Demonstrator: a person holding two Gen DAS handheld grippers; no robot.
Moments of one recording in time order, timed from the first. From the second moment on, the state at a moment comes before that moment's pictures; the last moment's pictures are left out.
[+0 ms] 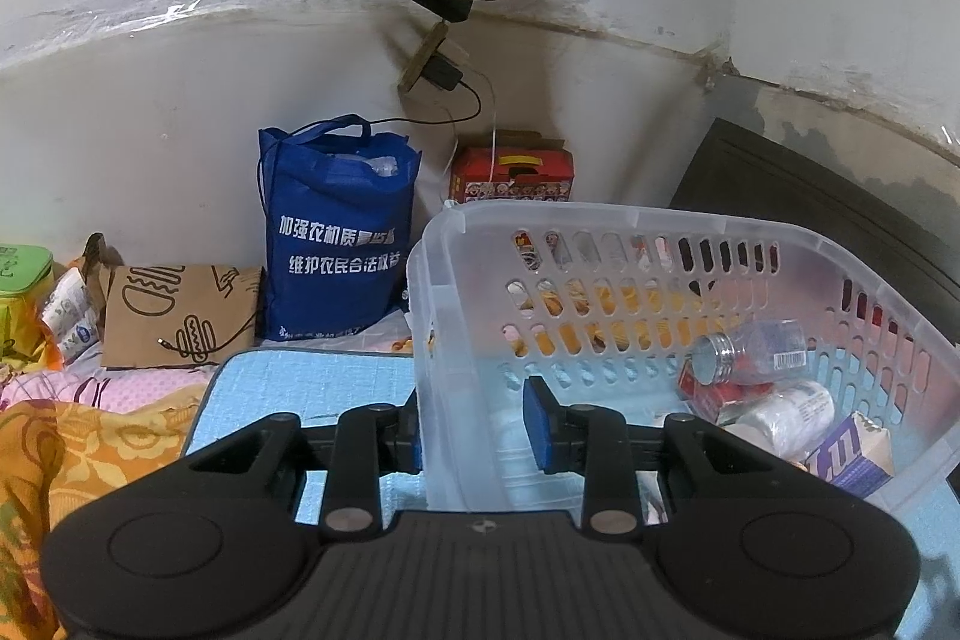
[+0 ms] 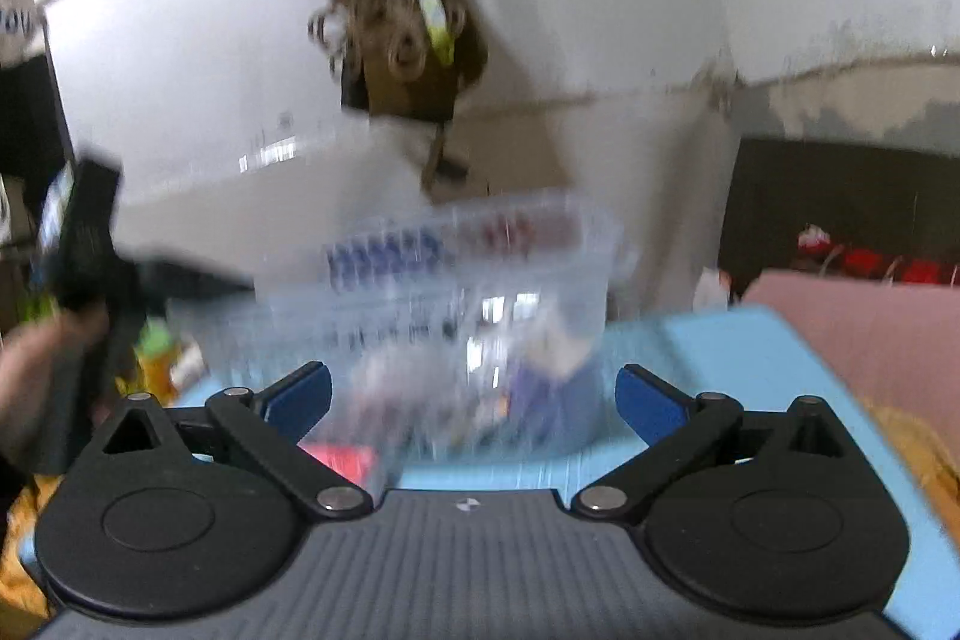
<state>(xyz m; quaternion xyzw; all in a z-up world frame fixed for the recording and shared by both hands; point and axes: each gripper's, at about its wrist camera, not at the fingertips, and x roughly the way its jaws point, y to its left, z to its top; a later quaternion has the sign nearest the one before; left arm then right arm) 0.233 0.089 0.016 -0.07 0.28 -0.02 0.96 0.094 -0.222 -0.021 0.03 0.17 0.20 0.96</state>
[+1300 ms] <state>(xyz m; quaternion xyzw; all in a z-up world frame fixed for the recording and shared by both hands) 0.236 0.088 0.016 -0.07 0.28 -0.02 0.96 0.102 -0.129 -0.063 -0.04 0.29 0.26 0.92</state>
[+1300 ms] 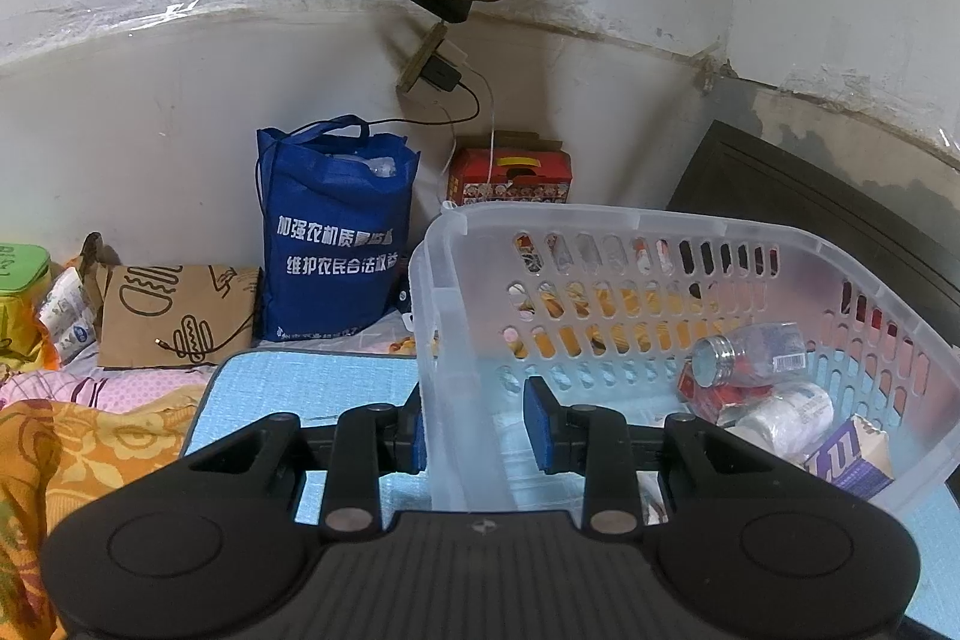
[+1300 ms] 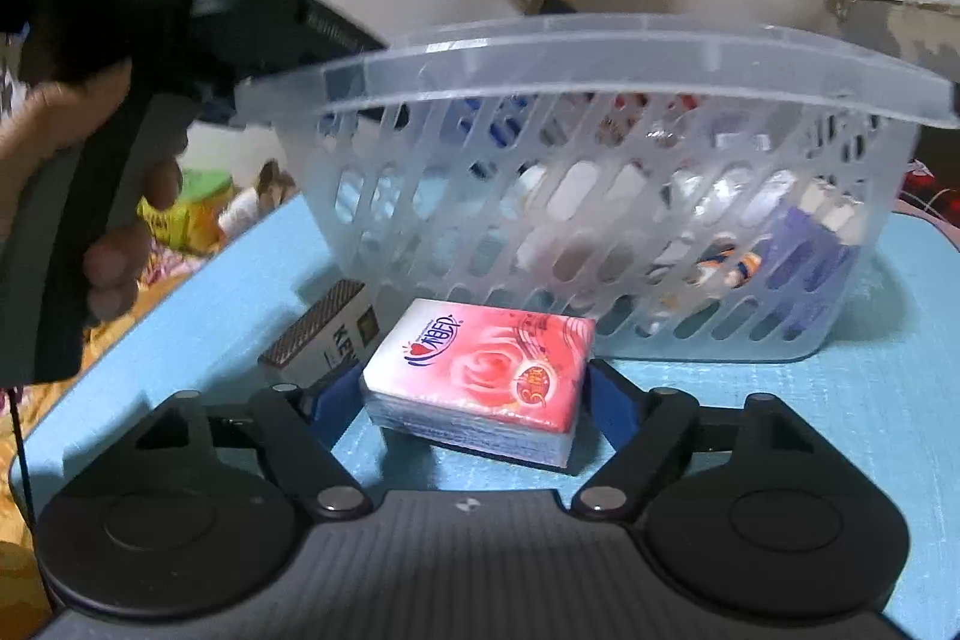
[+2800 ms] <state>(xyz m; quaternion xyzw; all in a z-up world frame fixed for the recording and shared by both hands) 0.235 0.093 0.015 -0.07 0.28 -0.02 0.96 0.194 -0.157 0.067 -0.06 0.17 0.25 0.95</state>
